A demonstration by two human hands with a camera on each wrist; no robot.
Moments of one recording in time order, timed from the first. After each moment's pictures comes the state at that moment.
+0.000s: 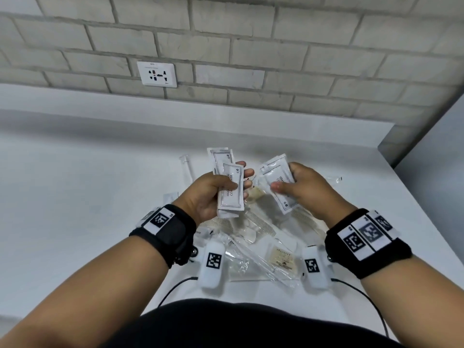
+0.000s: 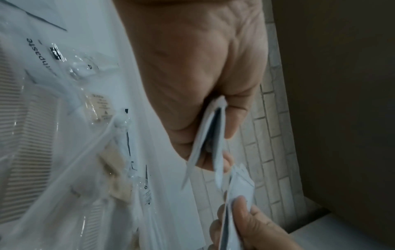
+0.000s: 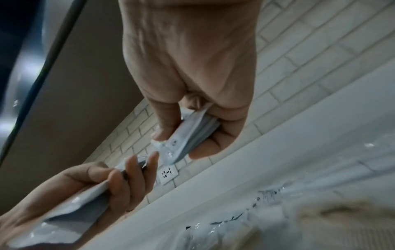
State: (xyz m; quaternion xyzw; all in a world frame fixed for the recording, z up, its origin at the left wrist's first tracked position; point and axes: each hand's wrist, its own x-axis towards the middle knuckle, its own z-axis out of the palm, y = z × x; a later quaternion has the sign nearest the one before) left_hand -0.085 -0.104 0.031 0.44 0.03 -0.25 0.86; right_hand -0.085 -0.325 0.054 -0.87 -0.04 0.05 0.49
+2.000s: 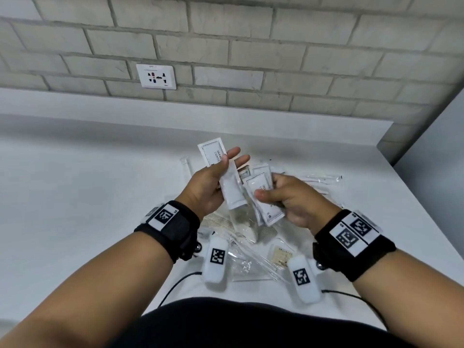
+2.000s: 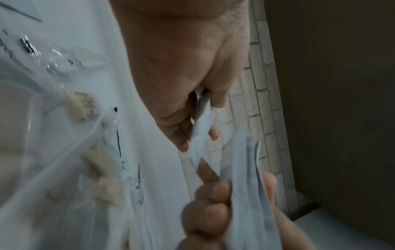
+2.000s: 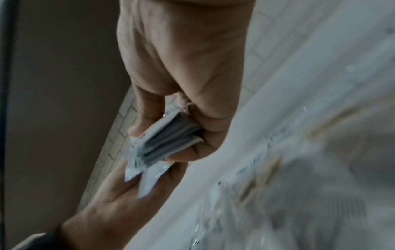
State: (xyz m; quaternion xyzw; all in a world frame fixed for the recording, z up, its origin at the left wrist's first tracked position) left_hand -0.071 -0.108 0.032 0.42 -0.01 -0.17 0.89; right_hand -0.097 -0.291 0.049 -0.62 -0.01 0.24 0.75
